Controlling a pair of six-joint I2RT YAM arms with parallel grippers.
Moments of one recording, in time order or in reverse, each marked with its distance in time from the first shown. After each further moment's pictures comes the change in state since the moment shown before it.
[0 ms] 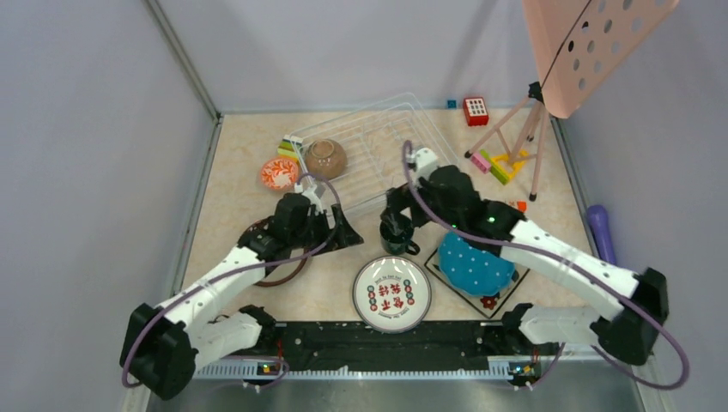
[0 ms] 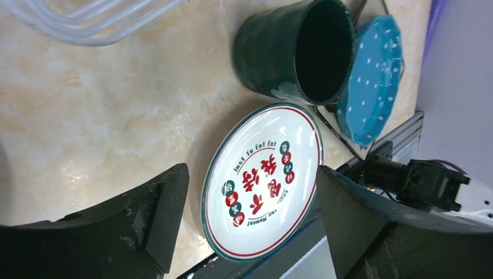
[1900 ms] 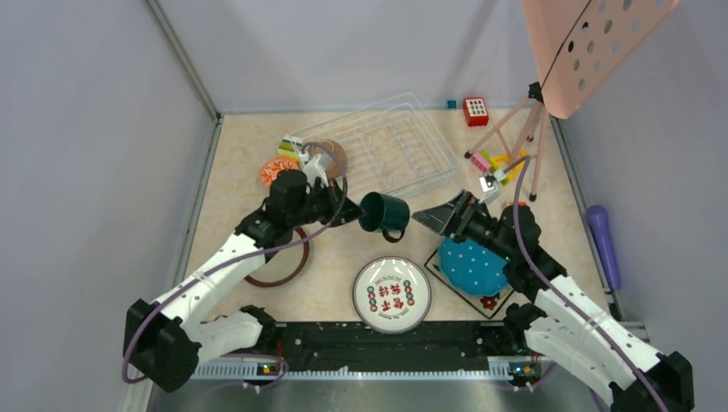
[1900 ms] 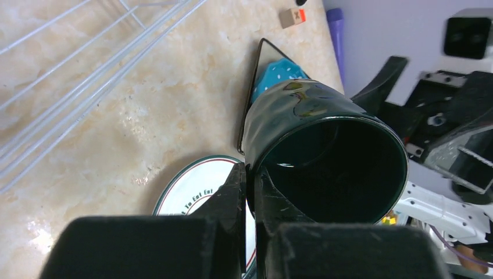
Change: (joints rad) left arm -0.070 0.111 0.221 0.111 0.047 0.031; right arm -0.356 -0.552 -0.536 0.372 -0.338 0.694
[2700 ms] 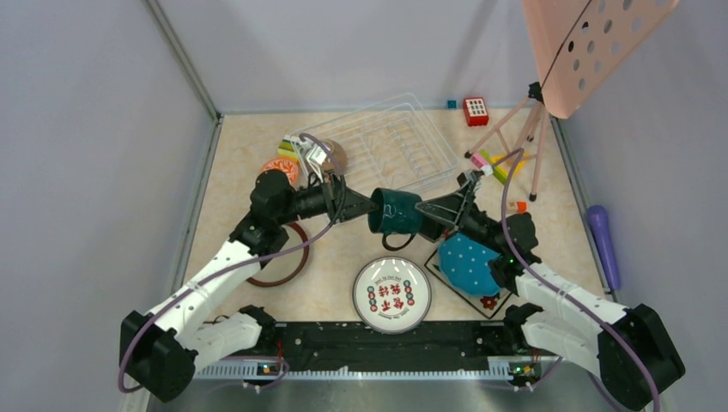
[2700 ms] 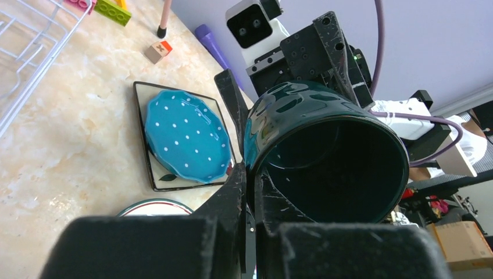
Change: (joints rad) left arm 0.047 -0.085 -0.053 0.409 0.356 -0.070; right arm -0.007 0.260 -0.172 0.929 -0.318 0.710
